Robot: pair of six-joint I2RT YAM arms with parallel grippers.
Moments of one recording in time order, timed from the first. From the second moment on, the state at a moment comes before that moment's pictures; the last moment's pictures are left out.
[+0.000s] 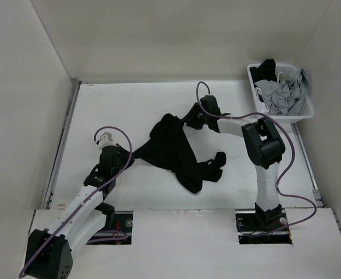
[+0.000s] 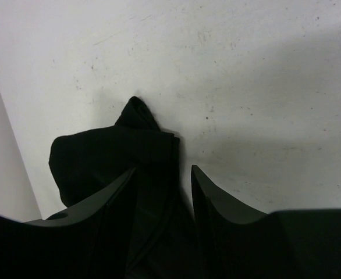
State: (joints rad) left arm -0.31 0.80 0.32 -0.05 -0.14 -0.85; right arm 0.43 2.10 1.34 0.10 -0.18 0.94
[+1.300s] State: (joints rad) left arm -0.37 0.61 0.29 -0.22 -0.07 -0.94; right arm 0.59 2.07 1.39 0.06 -0.19 0.92
